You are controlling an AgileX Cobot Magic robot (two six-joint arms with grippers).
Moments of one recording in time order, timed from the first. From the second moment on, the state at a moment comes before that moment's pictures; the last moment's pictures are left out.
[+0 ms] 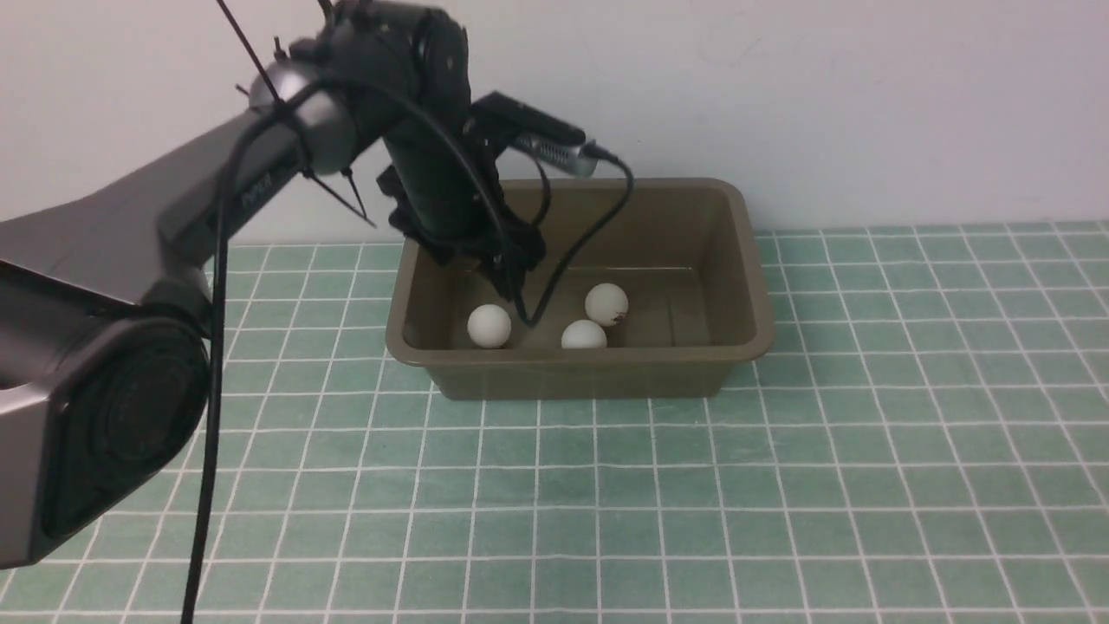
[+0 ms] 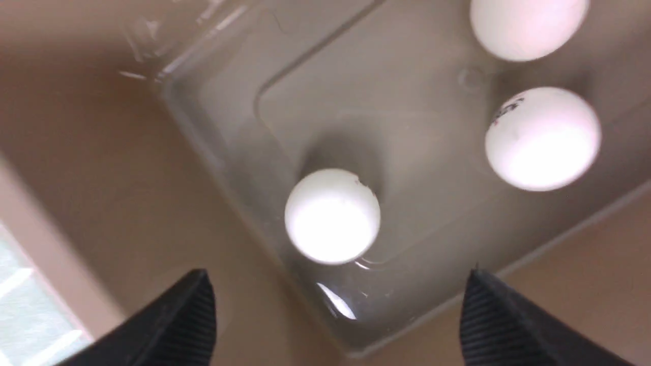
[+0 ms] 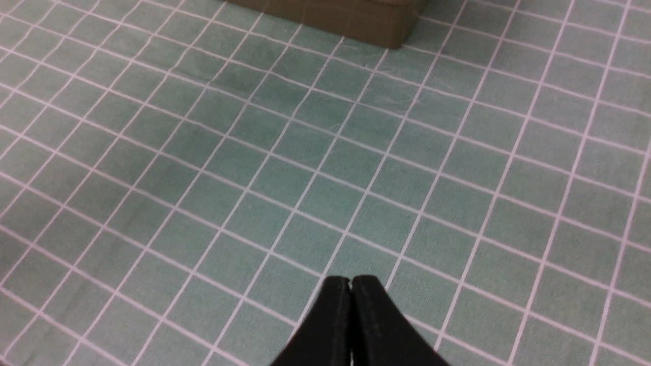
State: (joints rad) right arm 0.34 0.46 -0.63 0.17 1.04 -0.10; left arm -0.36 2.27 -2.13 -0.03 1.18 0.23
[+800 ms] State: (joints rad) right arm 0.34 0.46 -0.63 -0.15 0.84 -0.10; left arm -0.36 1.57 -2.05 -0.03 1.26 0.20
